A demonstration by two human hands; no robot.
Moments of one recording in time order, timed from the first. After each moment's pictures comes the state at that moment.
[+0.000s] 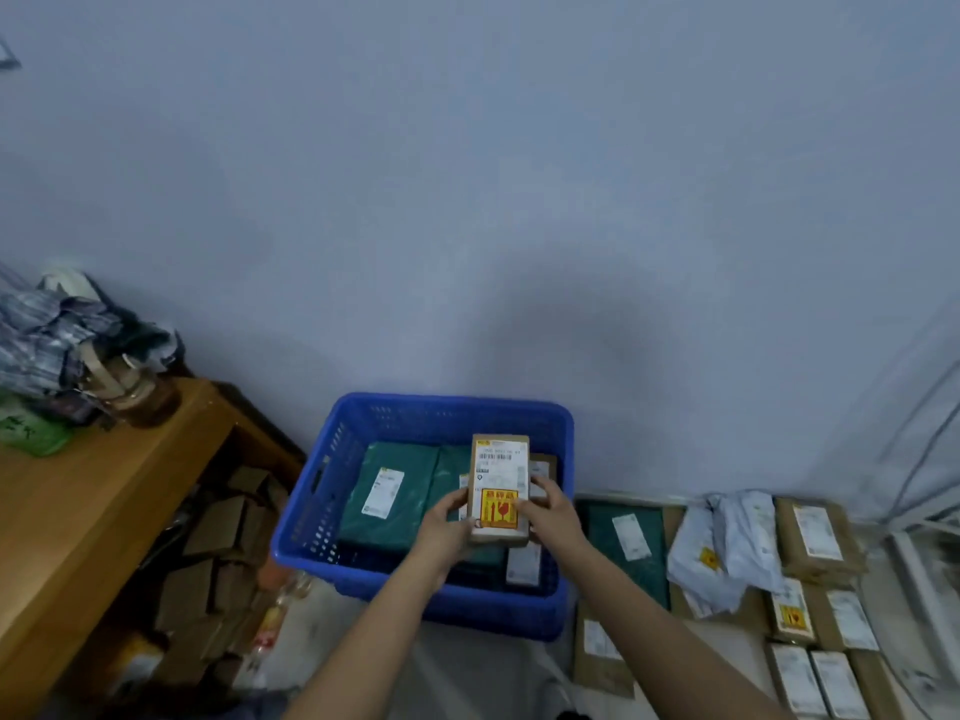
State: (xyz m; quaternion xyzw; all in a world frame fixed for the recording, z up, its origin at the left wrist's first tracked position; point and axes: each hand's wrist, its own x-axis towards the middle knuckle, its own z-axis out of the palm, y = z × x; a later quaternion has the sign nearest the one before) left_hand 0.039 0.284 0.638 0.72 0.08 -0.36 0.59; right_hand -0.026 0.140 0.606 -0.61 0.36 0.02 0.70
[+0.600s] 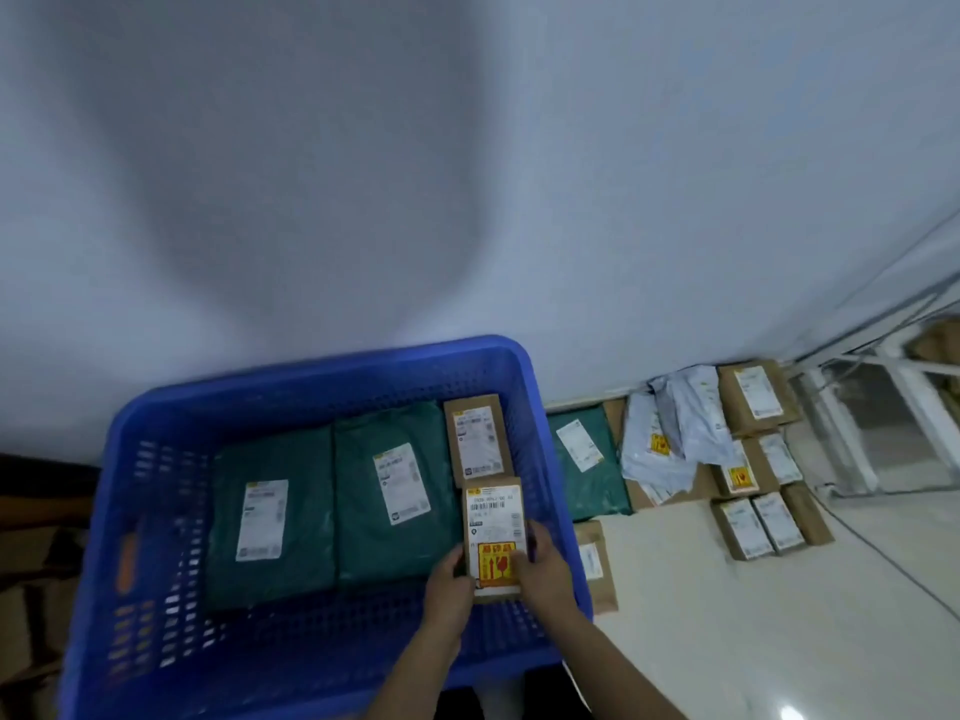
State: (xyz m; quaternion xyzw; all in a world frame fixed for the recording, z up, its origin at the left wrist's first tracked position) left_hand 0.115 0.241 0.361 0.74 0.09 -0.52 0.42; right_hand 0.031 0.151 0.380 -0.59 0.57 0.04 0.56
